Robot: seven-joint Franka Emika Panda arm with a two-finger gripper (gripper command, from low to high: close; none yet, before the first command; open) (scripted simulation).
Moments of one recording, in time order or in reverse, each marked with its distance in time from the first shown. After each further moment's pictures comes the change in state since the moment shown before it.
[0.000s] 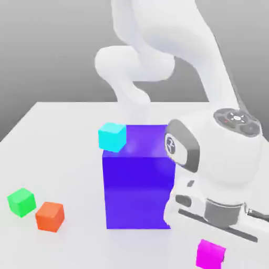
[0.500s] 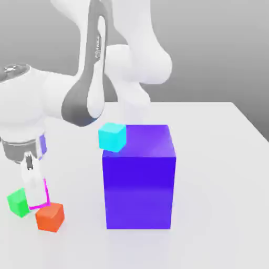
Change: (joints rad) arm -0.570 -0.259 -0.333 -0.291 0.254 0.081 -0.373
